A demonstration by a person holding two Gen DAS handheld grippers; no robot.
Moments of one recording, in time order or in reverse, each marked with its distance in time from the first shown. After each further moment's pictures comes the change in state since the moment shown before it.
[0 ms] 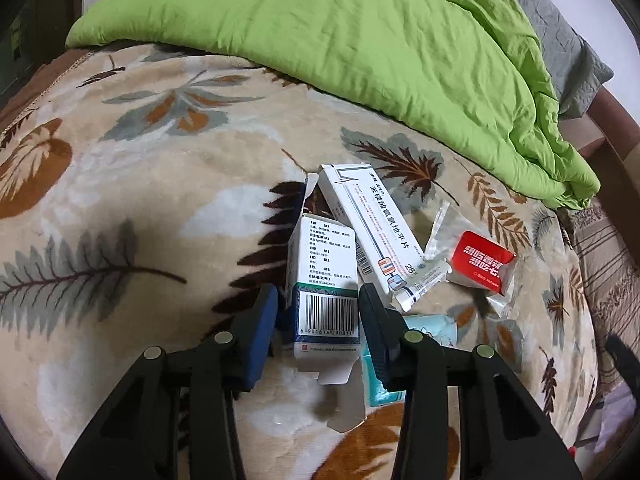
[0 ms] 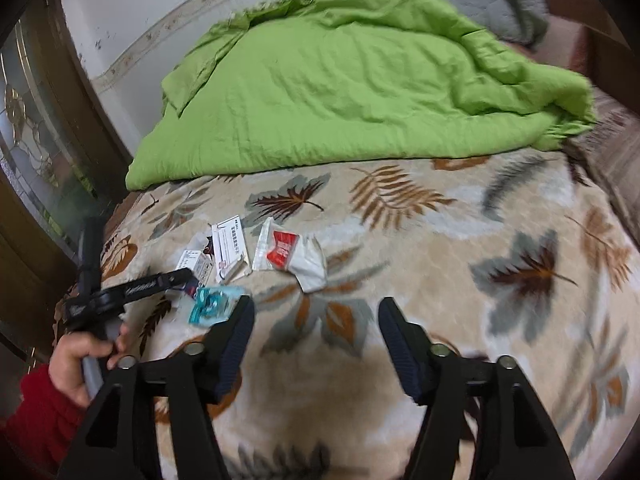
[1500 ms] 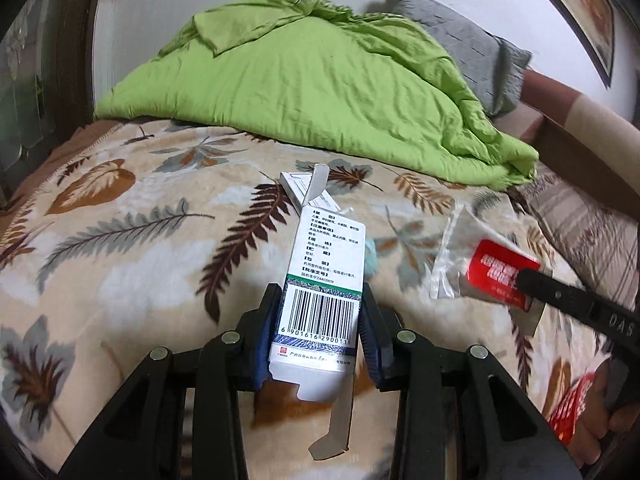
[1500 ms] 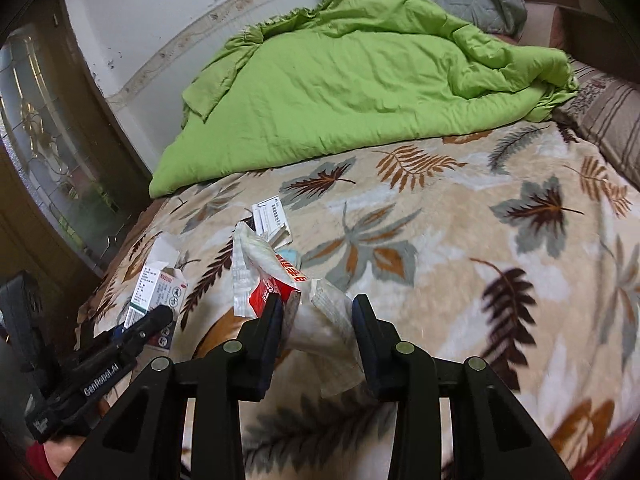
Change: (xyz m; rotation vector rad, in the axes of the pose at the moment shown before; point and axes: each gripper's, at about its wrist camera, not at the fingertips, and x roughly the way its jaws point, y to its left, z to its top) left arm -0.135 -0.046 -0.136 0.176 -0.274 0.011; right arm -0.043 0.042 -0.086 0.078 -0.094 0.036
